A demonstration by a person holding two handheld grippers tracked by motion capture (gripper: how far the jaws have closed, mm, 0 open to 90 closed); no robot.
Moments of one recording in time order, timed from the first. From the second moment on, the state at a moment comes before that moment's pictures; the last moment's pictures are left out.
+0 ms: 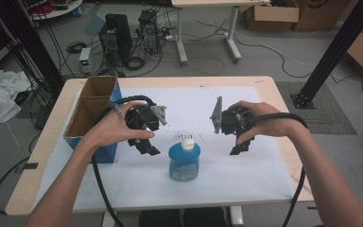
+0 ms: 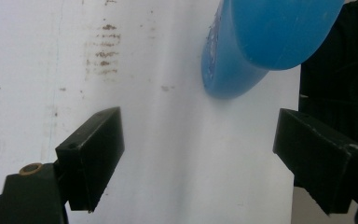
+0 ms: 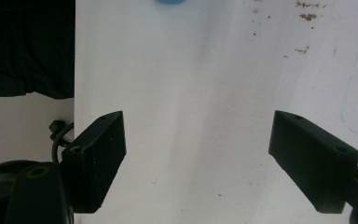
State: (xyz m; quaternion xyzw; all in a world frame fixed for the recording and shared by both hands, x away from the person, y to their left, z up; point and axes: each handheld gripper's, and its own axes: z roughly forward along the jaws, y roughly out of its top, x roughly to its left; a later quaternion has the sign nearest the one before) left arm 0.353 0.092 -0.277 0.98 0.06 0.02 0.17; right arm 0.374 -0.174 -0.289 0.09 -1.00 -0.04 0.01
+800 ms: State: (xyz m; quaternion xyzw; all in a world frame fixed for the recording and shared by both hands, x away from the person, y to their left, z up) left arm 0.363 0.099 -0.275 0.99 0.06 0.02 0.10; right arm 0.378 -0.173 -0.291 0.09 -1.00 -0.04 0.01
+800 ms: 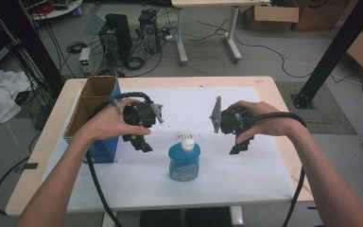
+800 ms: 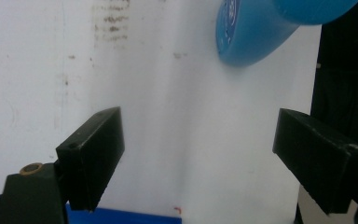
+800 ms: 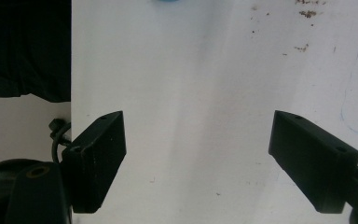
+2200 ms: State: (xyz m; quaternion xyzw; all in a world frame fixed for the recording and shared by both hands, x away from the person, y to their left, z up) left arm 0.357 0.107 -0.276 0.99 0.06 0.01 0.09; right arm 0.372 -0.177 -0.288 0.08 -0.99 -0.07 0.00
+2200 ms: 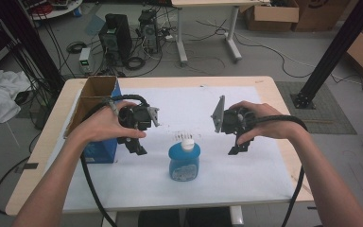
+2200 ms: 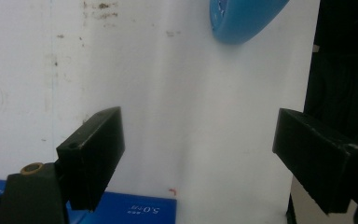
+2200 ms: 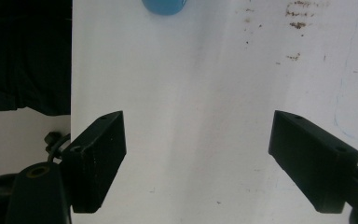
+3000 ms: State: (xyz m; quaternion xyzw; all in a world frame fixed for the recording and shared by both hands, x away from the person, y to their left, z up) left arm 0.353 0.107 -0.277 0.99 0.06 0.02 0.10; right arm 0.355 -0.178 -0.304 0.06 -0.99 -0.15 0.02
